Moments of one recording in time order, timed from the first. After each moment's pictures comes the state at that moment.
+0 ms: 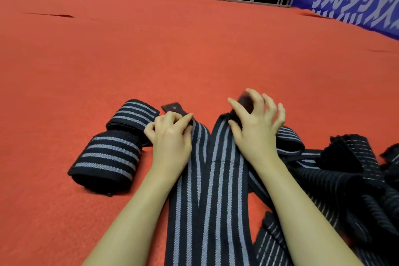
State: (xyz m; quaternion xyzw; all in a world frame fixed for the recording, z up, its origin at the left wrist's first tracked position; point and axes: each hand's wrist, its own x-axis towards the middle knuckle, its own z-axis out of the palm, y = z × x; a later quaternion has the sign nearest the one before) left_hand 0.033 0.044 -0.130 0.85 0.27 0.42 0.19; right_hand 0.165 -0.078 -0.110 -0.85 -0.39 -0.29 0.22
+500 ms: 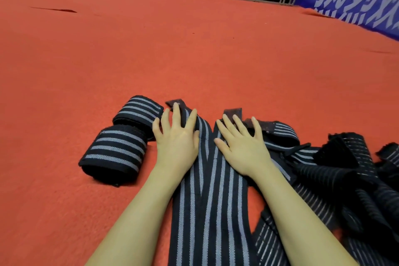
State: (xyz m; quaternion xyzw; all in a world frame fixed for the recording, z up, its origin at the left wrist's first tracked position) left_hand 0.038 0.049 -0.139 0.91 0.33 0.25 0.02; right_hand 0.151 -0.075 -0.131 -0.88 -0.47 -0.08 0.00
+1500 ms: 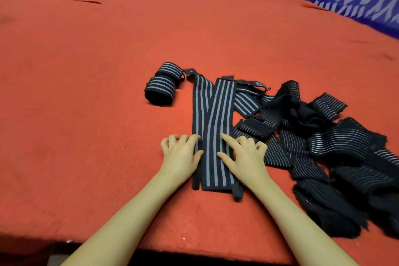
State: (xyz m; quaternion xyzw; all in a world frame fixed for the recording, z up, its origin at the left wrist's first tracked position) left_hand -0.185 -0.113 -0.126 0.94 0.28 0.18 0.12; right_hand -0.063 -0.250 -0.119 -0.88 -0.44 -0.09 0.15
